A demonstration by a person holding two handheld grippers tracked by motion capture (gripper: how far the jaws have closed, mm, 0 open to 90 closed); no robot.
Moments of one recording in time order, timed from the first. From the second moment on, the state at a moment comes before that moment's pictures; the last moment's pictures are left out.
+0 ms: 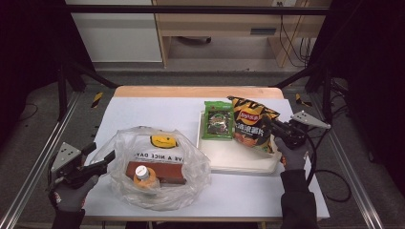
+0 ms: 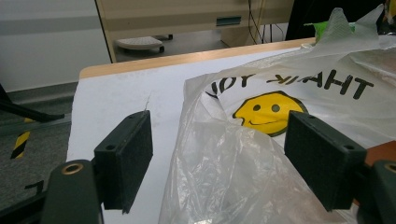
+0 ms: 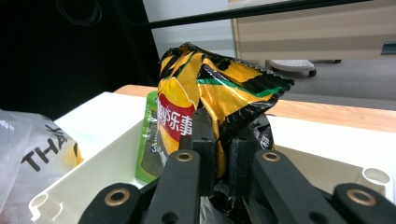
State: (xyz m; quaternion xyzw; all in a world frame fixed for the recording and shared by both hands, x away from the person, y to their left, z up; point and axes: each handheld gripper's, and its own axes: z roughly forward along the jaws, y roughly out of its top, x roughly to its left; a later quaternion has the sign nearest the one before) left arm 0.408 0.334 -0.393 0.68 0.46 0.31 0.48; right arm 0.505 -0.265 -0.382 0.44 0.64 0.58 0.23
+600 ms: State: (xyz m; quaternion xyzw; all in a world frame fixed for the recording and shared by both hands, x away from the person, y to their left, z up) left arm 0.411 0.333 -0.396 0.68 0.46 0.30 0.48; right arm 0.530 -0.270 -0.393 0.51 0.64 0.49 0.31
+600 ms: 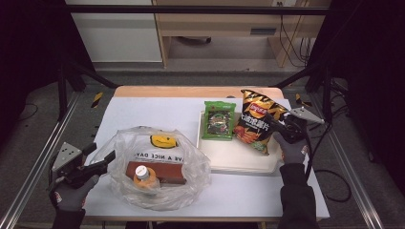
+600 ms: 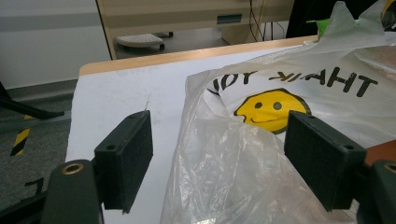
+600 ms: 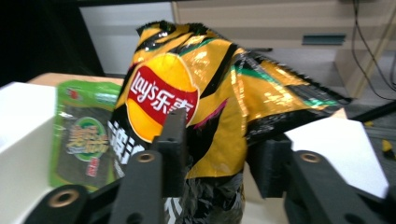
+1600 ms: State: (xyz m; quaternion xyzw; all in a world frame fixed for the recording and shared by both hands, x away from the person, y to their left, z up) left arm 0.410 0.334 -0.397 0.69 0.46 0.30 0.48; right arm 0.497 -0.254 -0.397 0.54 0.67 0.42 0.30
